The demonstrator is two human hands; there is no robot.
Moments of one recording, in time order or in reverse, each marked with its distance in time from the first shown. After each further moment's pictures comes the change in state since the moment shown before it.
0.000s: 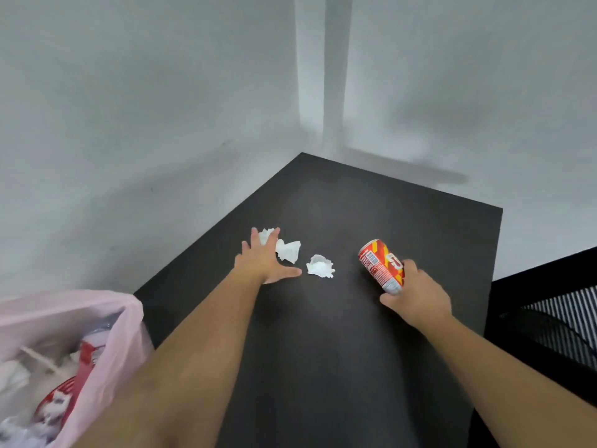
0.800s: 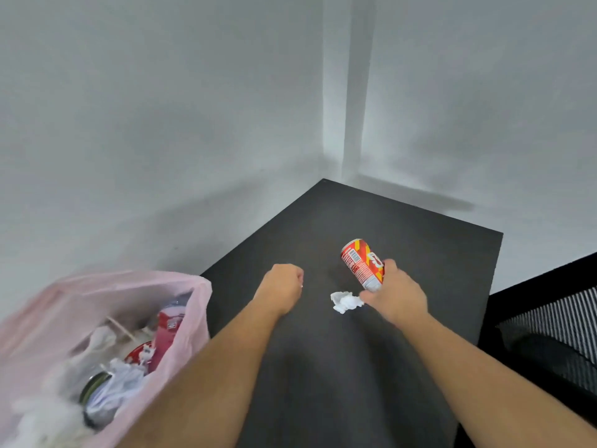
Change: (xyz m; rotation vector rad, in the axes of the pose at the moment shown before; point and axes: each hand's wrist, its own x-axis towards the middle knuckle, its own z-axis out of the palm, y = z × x) left_hand -0.069 0.005 -0.003 -0.081 0.194 0.220; right_hand -0.048 -0.047 -0.025 0.135 0.094 -0.115
